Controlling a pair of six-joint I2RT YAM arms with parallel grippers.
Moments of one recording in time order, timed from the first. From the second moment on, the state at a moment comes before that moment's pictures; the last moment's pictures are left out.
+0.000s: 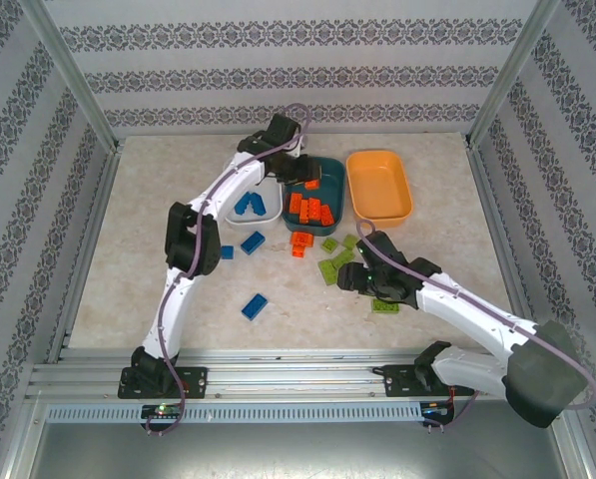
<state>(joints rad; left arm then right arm) -0.43 2.46 2.40 -0.84 0.38 -0.53 0.61 1.11 0.65 -0.58 -0.04 0.73</state>
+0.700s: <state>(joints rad) -0.43 2.64 2.55 -0.85 0.41 -0.63 0.60 0.99 0.60 -0.64 -0.02 0.73</state>
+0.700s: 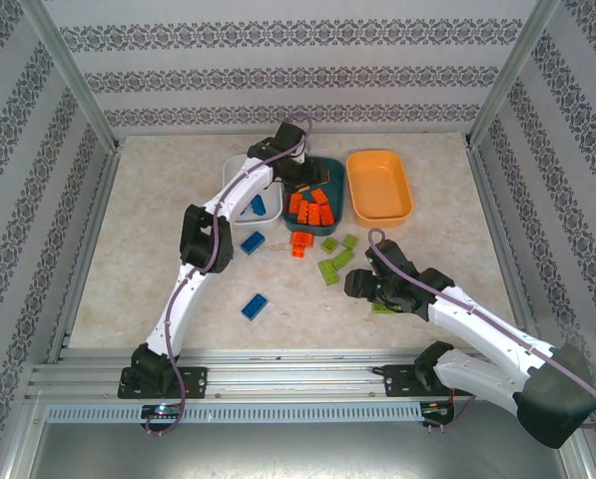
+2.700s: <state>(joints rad) -0.15 1.10 0.87 -0.86 0.25 -0.25 0.75 2.06 1.48 -0.72 0.16 0.76</state>
